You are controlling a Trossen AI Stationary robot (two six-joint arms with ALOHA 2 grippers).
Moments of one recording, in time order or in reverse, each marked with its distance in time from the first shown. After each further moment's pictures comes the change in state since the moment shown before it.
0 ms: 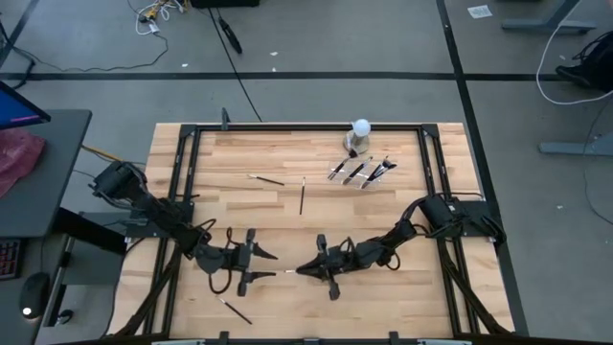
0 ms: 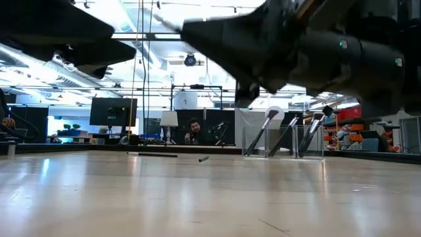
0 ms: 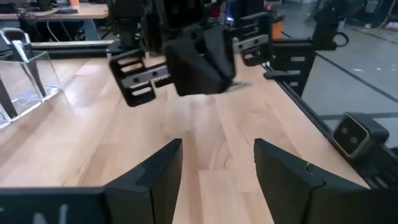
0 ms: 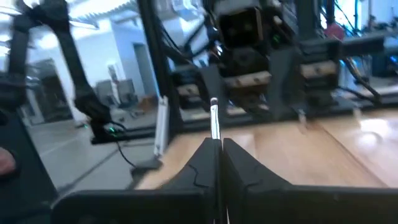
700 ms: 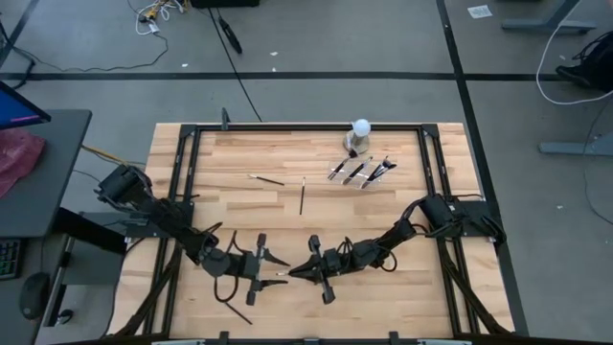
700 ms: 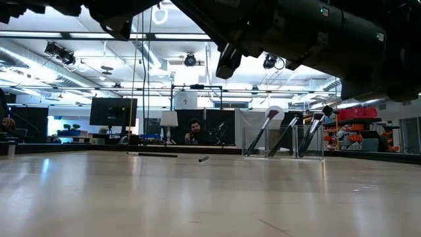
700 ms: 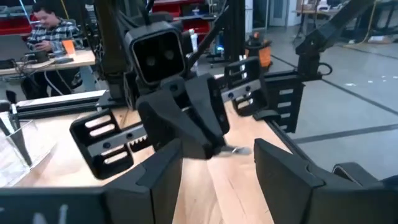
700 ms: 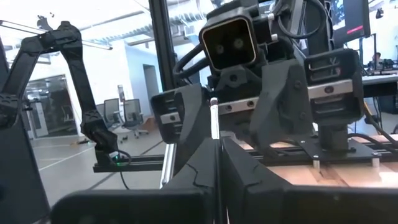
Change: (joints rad) left arm 0.010 0.067 0.163 0.061 0.041 0.177; right arm -0.001 -0.003 0.112 -0.005 -0.025 -0.080
